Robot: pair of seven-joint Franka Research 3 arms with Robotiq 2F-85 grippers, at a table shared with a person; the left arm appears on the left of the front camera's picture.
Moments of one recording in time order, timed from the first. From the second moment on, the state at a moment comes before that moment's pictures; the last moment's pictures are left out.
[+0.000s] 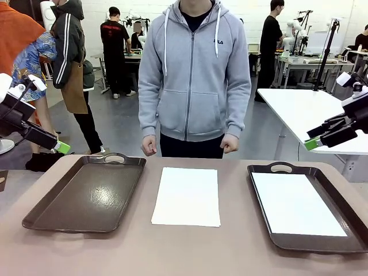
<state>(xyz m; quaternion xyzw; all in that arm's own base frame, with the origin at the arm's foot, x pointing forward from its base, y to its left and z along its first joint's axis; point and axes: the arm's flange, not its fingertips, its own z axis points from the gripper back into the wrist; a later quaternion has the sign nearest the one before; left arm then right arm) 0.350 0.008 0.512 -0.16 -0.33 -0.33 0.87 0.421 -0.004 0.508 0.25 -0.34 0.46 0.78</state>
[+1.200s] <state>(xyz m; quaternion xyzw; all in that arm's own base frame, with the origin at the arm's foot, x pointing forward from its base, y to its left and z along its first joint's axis) 0.350 0.008 0.512 -0.16 -0.33 -0.33 0.87 0.426 -0.003 0.510 0.27 -0.35 0.44 0.78</state>
